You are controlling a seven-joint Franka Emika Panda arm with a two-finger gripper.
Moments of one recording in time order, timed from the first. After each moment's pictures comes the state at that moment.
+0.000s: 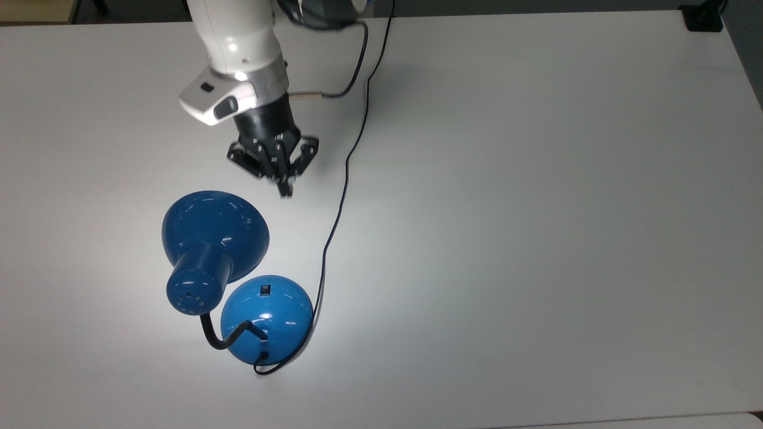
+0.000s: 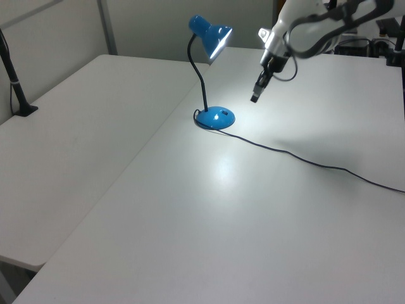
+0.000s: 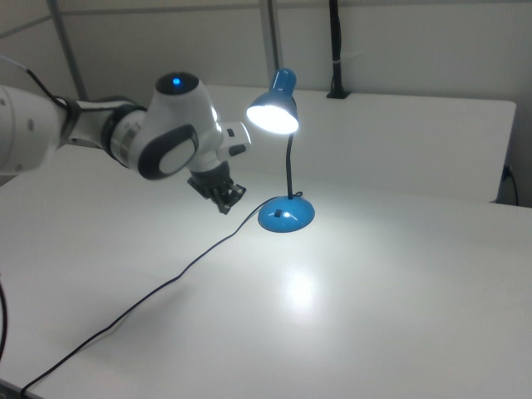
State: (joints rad) arm 0.08 0.20 -0.15 -1.93 0.27 2.43 -0.27
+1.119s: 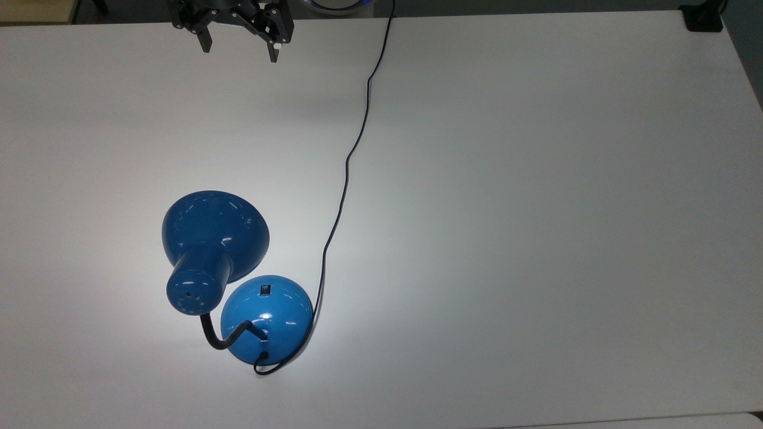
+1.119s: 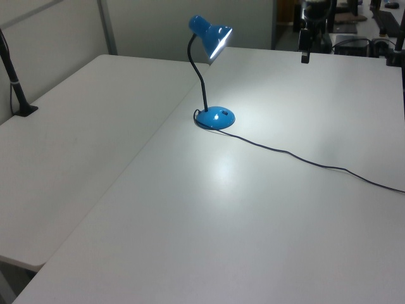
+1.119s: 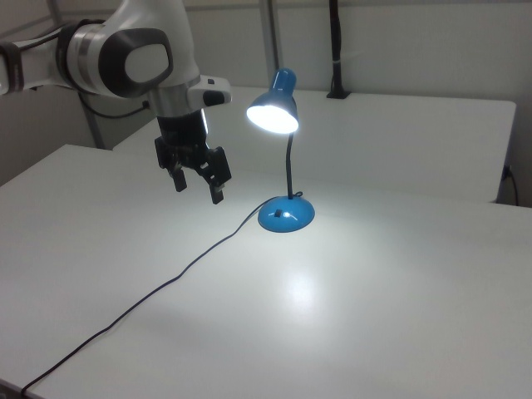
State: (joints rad) arm 0.07 -0.01 -0.19 -1.78 -0.04 1.75 0.00
